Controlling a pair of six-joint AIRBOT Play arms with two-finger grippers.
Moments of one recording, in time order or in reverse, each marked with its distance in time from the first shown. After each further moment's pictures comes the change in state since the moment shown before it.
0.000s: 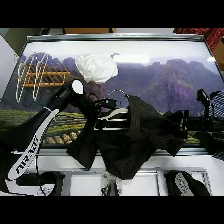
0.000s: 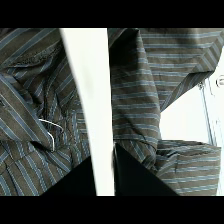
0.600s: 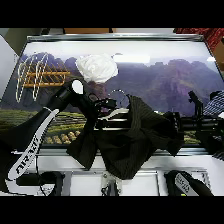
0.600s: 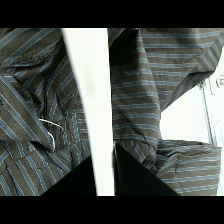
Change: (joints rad) left arm 0.000 0.000 0.000 0.000 0.000 0.000; right arm 0.079 -0.123 -0.021 0.069 0.053 -0.086
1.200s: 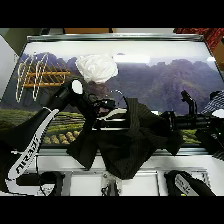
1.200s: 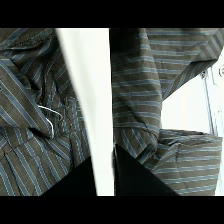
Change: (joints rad) left arm 0.002 0.000 -0.001 0.011 -0.005 0.000; right arm 0.085 -0.018 0.000 0.013 -0.068 0.001
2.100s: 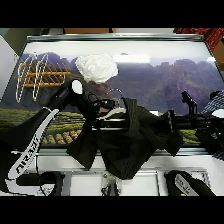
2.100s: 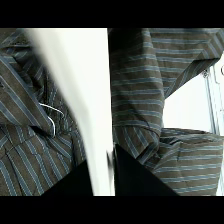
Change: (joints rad) left arm 0.000 0.000 0.000 0.002 0.003 0.001; right arm 0.003 0.000 0.000 0.002 -0.005 -0.076
